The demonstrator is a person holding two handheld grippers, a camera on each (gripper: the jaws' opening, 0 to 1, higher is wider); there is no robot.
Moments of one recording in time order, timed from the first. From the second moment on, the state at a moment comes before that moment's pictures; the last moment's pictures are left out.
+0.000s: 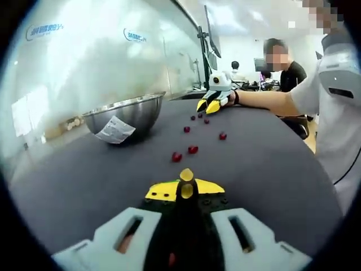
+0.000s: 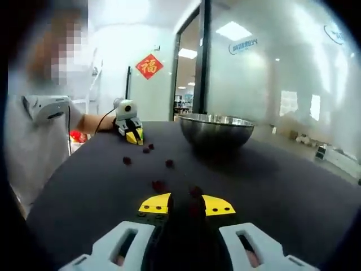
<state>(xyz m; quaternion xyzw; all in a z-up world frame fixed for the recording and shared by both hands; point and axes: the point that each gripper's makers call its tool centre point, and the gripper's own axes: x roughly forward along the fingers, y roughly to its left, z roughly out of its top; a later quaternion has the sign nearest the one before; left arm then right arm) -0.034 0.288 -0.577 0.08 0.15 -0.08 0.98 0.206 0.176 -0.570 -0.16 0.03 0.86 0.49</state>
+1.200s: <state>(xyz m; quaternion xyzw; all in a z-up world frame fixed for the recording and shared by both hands) 0.038 0.357 -0.426 0.05 -0.01 0.00 1.00 0.212 0.180 -0.584 -0.18 0.04 0.85 0.50</state>
